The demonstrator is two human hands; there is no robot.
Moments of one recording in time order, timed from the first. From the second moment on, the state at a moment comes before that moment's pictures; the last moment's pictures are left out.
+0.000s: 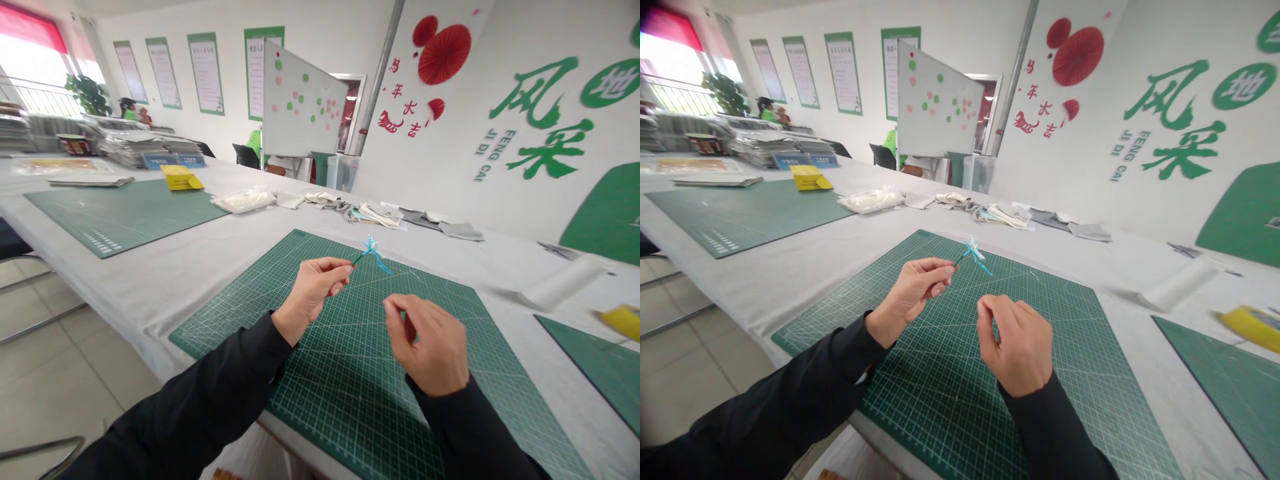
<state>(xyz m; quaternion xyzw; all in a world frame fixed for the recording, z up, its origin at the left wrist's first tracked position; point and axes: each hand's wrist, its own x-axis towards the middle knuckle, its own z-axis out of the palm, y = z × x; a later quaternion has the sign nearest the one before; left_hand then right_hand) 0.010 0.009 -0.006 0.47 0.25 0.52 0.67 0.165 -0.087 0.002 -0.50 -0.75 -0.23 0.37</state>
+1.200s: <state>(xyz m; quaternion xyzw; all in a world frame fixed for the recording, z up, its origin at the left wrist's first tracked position) 0.002 -0.002 0.007 0.73 0.34 0.22 0.56 0.180 -0.080 0.052 -0.37 -0.81 -0.42 0.15</state>
